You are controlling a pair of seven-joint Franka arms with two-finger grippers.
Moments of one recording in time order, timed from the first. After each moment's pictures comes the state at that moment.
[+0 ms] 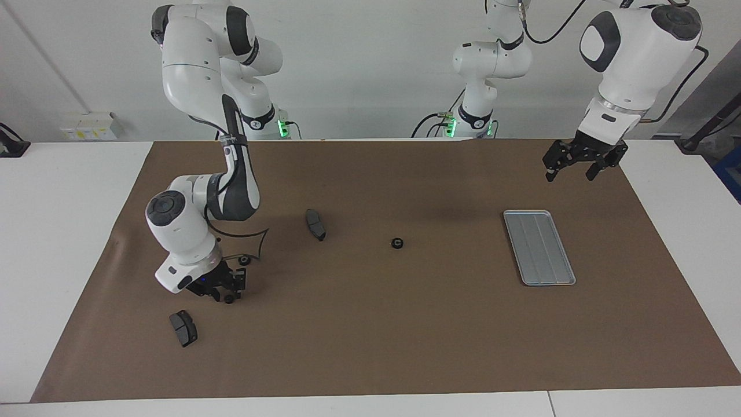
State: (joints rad) left arm -0.15 -0.04 0.10 -1.75 0.00 1.77 0.00; right arm 0.09 0.55 -0.08 -1.68 0.10 2.33 -0.15
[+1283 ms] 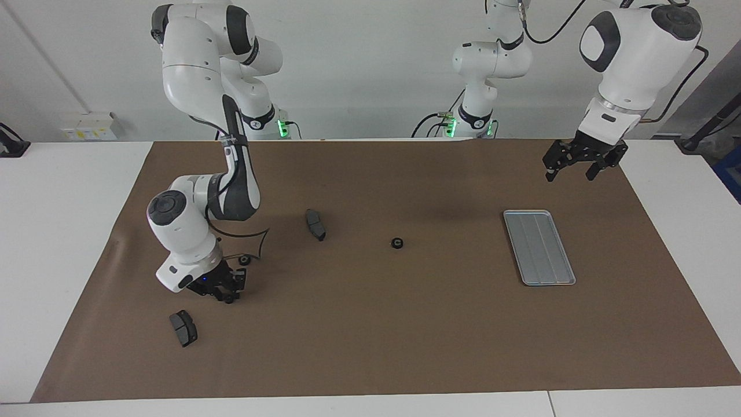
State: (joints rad) left arm -0.15 -0.04 0.10 -1.75 0.00 1.77 0.00; right arm 0.09 0.55 -0.08 -1.69 0.10 2.35 -0.15
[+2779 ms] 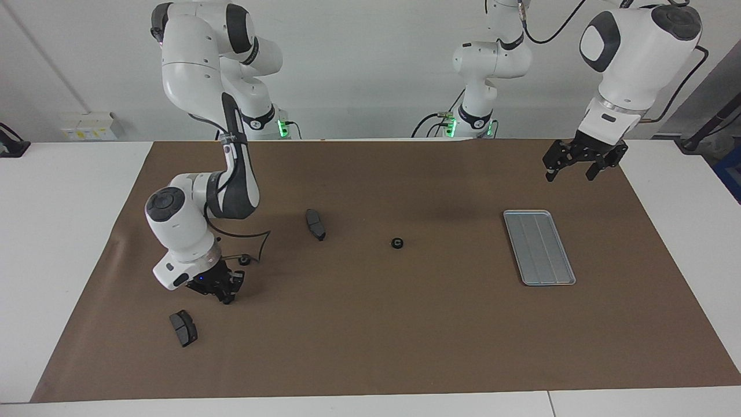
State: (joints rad) left arm -0.15 -0.04 0.10 -1.75 0.00 1.77 0.00; right arm 0.10 0.52 -0.09 -1.69 0.10 2.35 -0.05
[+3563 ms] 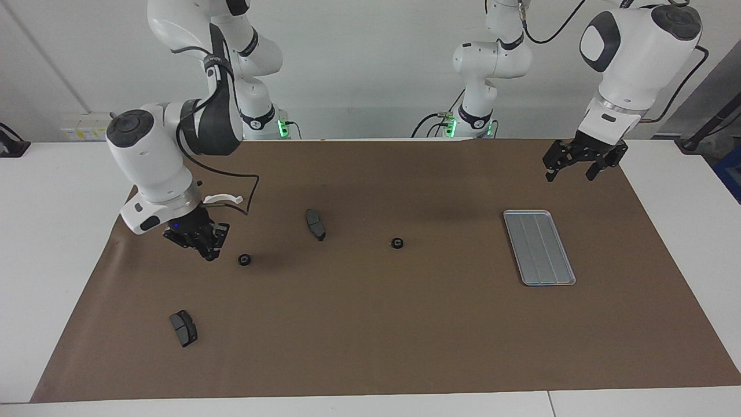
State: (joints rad) left arm -0.15 -0.04 0.10 -1.75 0.00 1.77 0.00; right arm 0.10 0.23 -0.09 -1.69 0.05 2.01 0.06
